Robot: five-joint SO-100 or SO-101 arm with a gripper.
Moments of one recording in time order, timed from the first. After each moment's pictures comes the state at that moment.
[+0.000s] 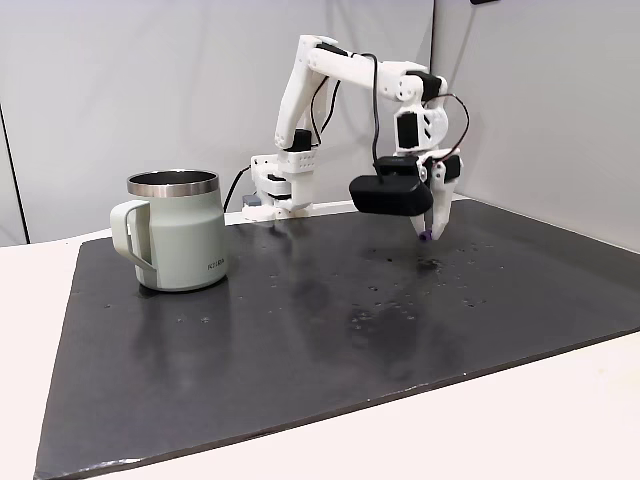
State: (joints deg) arm -21.9 78.8 84.5 66.0 -1.1
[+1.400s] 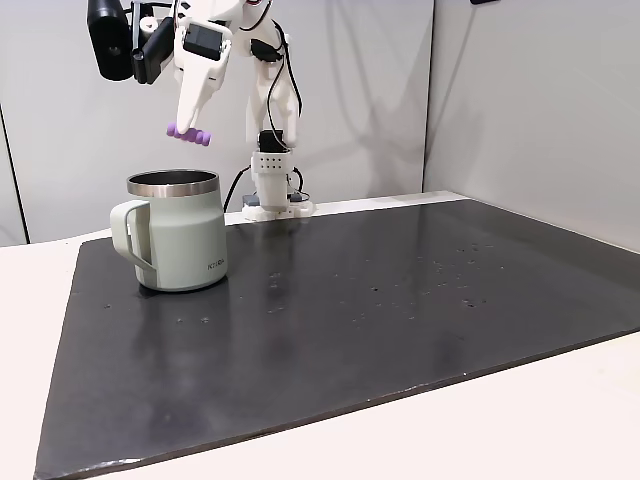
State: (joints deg) arm 36.1 105.0 84.1 66.3 -30.6
